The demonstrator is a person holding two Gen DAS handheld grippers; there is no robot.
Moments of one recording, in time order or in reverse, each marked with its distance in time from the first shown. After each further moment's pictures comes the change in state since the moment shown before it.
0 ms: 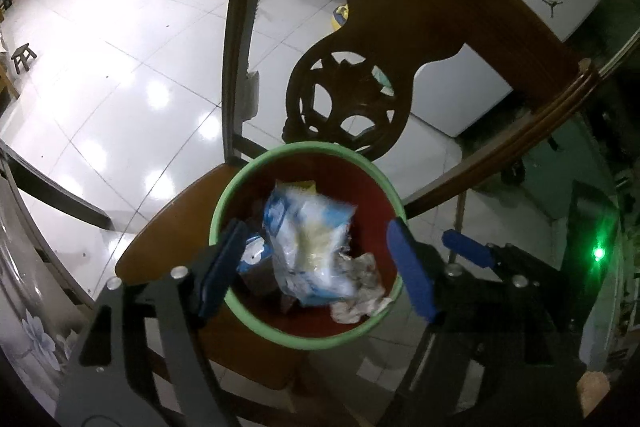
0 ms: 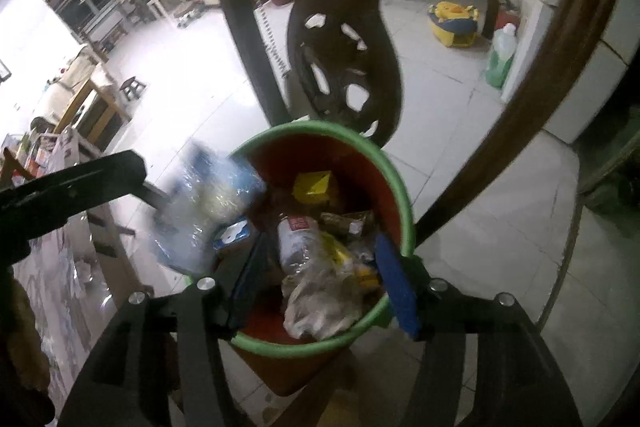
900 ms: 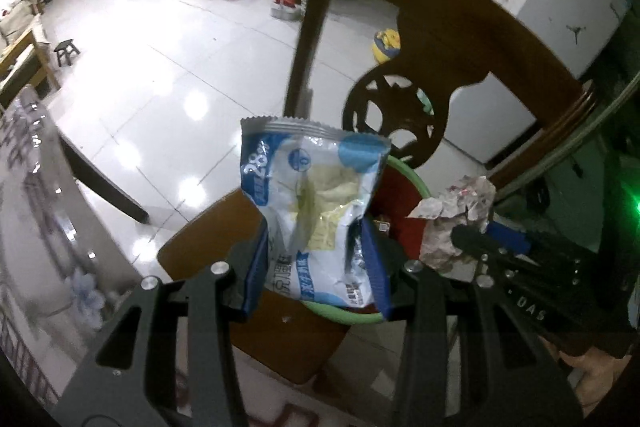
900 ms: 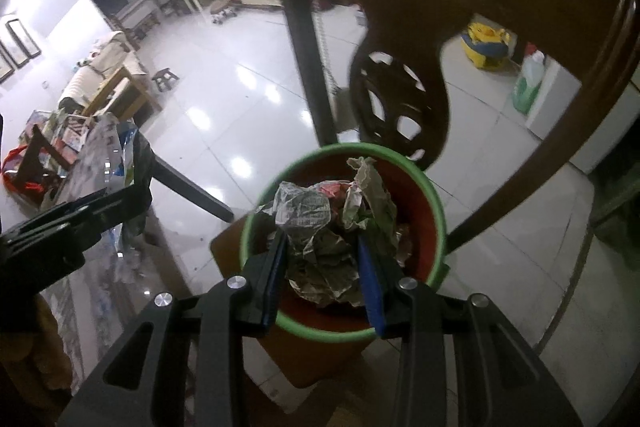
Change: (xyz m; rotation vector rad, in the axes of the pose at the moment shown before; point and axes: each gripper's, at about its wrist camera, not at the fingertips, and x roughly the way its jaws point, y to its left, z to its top) left arm -0.047 0.025 -0.026 -0.065 -0.070 0.123; right arm -0.027 0.038 0.012 -0.092 0.006 0.096
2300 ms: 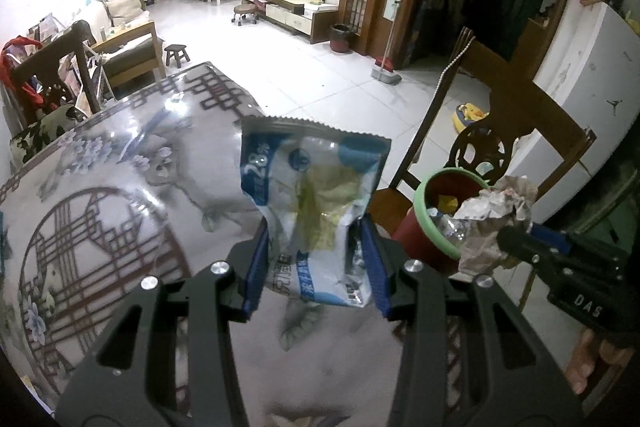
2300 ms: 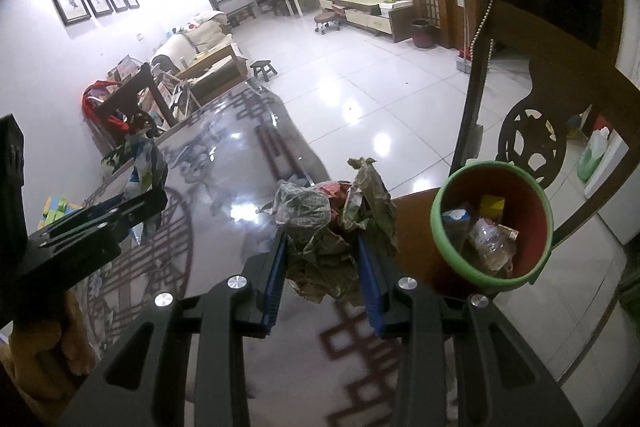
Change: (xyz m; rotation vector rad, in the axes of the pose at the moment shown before) left arm -0.224 0.132 -0.154 -0.211 -0.252 0.256; right arm -0.103 0.204 -0.092 -0.279 -0.100 0.217
